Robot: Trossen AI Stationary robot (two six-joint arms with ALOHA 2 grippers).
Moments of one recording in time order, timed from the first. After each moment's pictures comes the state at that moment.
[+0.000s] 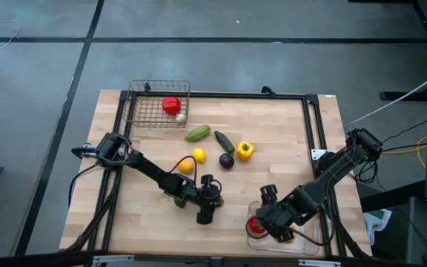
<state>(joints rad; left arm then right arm) -0.38 2.01 1.07 0.15 -0.26 -0.32 0.71 1.65 1.37 -0.98 0.09 0.41</state>
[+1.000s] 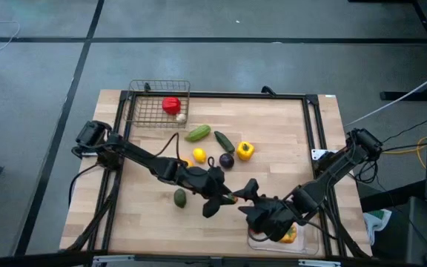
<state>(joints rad) -0.30 1.77 1.16 0.22 -0.05 -0.64 0.71 1.65 1.37 -0.59 0.71 -0.35</state>
